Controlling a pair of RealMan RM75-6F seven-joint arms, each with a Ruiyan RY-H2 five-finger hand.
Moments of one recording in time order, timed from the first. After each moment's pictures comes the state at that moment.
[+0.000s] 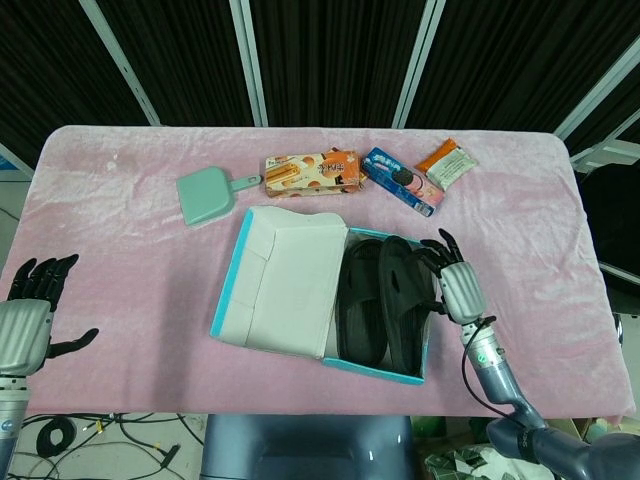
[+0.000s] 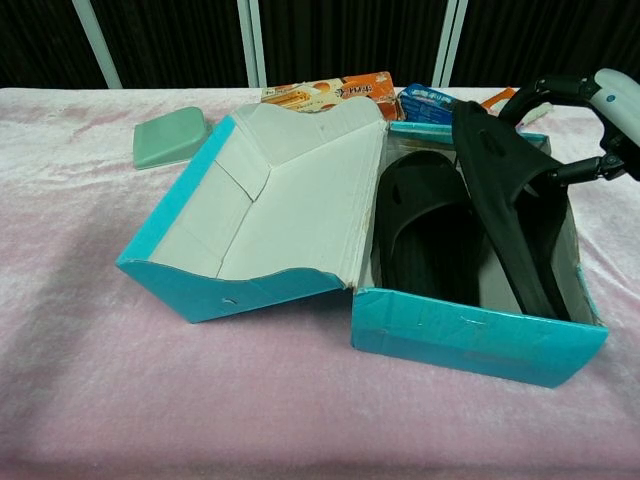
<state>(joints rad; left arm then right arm) -0.15 -1.08 -0.08 -1.83 1.46 1.47 0.16 0.52 -1.72 0.11 -0.95 -1.55 1.40 0.50</state>
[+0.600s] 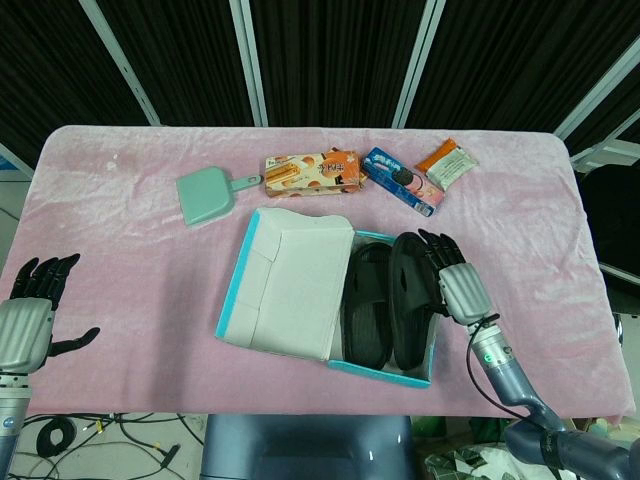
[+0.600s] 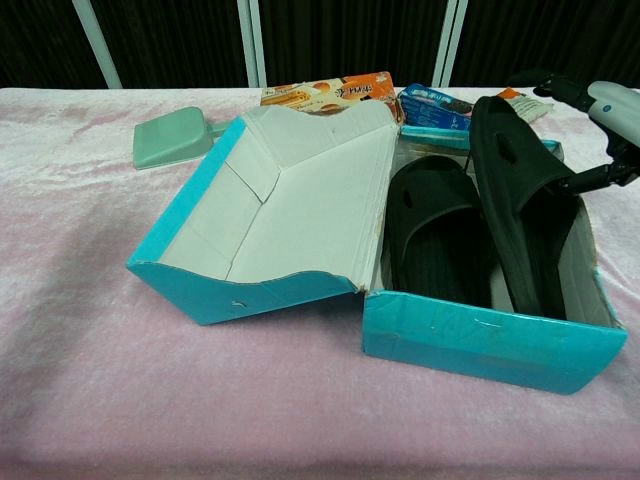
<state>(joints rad) -0.16 -1.10 -0.09 -1.80 1.46 1.46 0.14 0.53 -1.53 0.10 -1.22 -1.50 1.24 0.28</state>
